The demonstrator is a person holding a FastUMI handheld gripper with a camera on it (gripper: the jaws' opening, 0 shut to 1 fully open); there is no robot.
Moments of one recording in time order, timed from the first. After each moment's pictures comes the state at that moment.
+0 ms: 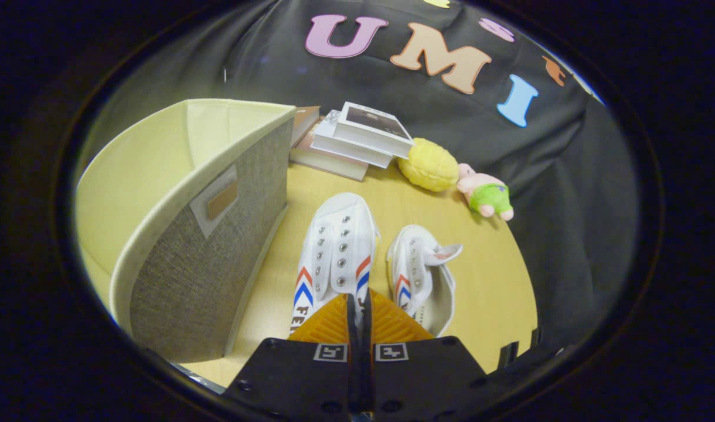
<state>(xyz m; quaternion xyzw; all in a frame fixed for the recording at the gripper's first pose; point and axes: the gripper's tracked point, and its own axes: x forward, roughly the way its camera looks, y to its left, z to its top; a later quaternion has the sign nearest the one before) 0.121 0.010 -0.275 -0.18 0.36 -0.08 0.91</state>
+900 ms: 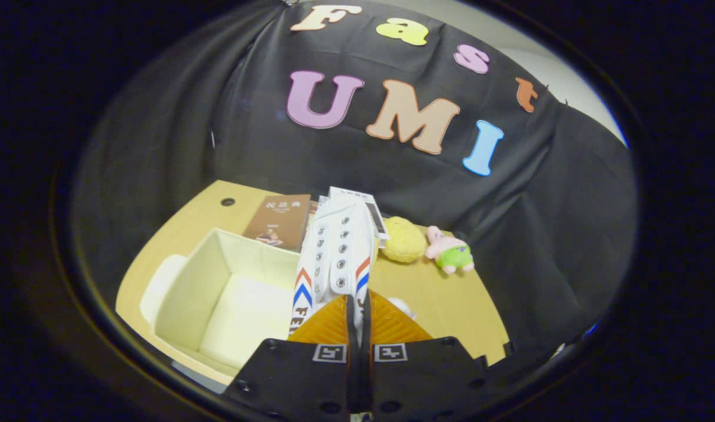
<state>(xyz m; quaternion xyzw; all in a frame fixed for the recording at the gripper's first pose) 0.131 0.121 -0.093 -0.13 0.26 -0.09 0.95</state>
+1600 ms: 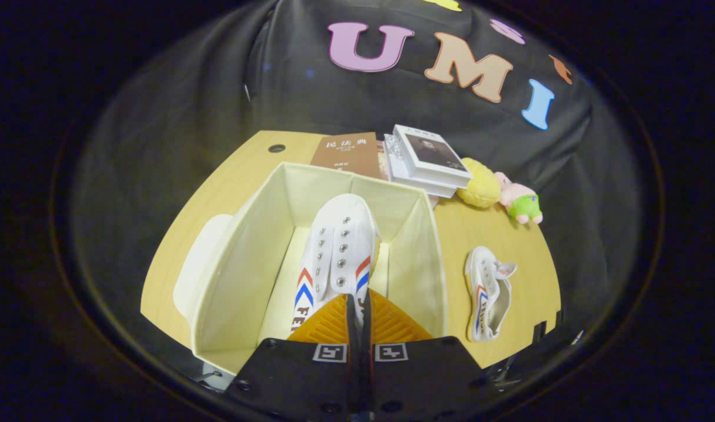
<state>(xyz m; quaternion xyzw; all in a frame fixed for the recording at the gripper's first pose) 0.126 0.210 -0.236 -0.10 0.41 -0.03 0.90</state>
